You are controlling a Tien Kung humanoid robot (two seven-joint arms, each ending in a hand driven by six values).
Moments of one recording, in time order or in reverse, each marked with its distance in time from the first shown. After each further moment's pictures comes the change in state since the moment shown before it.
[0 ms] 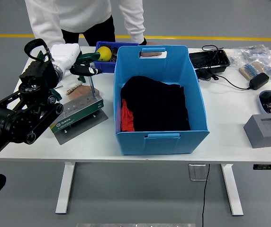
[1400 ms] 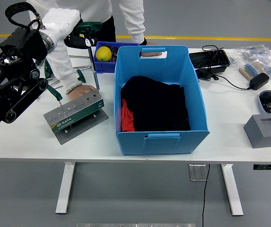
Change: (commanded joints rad) left arm -0.156 0.139 0.075 -0.098 -0.082 -0.012 -0.111; right arm -0.011 0.002 0.023 0.003 -0.028 -0.005 -0.011
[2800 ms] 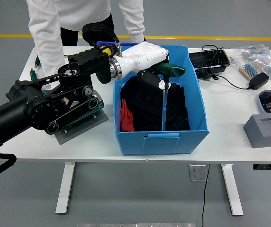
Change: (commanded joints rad) left arm -0.105 -0.231 0.296 0.085 -0.253 -0.082 -0.329; right arm 0.023 -0.026 0.037 -0.006 -0.066 -0.001 -0.010
